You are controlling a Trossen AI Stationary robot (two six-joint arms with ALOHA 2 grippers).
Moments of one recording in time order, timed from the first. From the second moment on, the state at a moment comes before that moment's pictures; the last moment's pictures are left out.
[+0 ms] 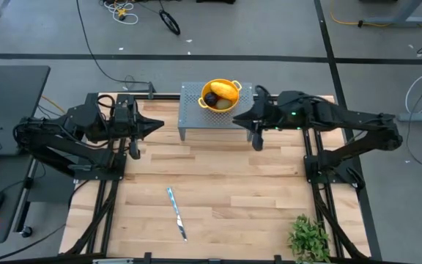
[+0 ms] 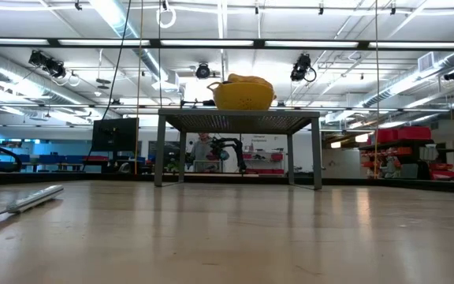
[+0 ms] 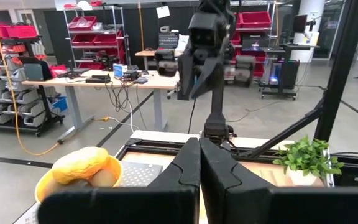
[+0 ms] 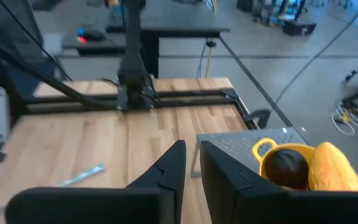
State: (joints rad) left arm -0.14 0.78 1.05 -0.26 -0.34 0.00; right arm -0.04 1.26 1.42 -0.52 0.12 -0.02
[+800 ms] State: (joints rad) left arm -0.14 0.78 1.05 -0.26 -0.29 -0.01; right arm 0.00 1.06 1.42 -0.52 0.12 -0.07
